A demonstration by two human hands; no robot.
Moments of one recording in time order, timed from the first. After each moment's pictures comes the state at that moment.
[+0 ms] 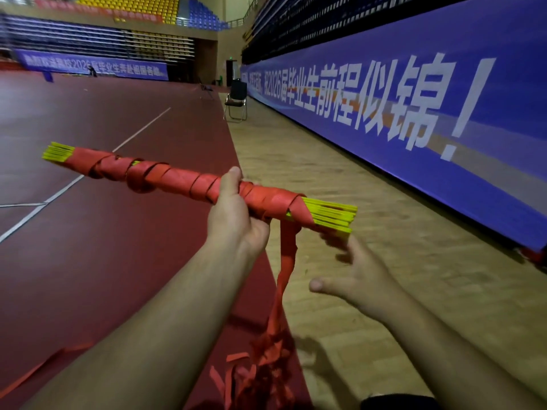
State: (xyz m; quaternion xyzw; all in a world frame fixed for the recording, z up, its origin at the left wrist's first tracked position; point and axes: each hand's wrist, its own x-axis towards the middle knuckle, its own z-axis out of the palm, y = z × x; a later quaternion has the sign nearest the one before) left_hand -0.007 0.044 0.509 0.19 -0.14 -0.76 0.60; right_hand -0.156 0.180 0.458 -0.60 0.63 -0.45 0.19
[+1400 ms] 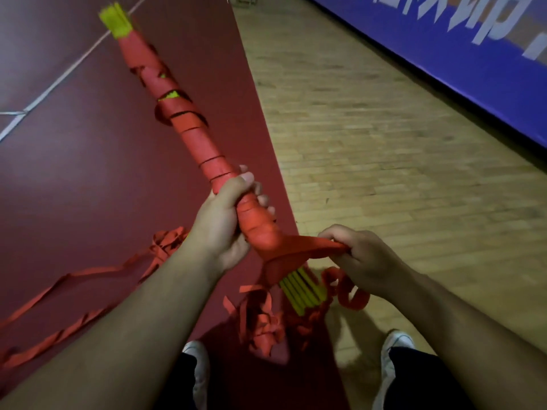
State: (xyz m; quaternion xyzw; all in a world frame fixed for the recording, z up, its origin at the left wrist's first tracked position) left_hand 0.014 -0.039 0.325 0.23 -0.27 -0.81 0.46; right_hand -0.197 0.066 0.294 -0.67 0.66 -0.23 0.24
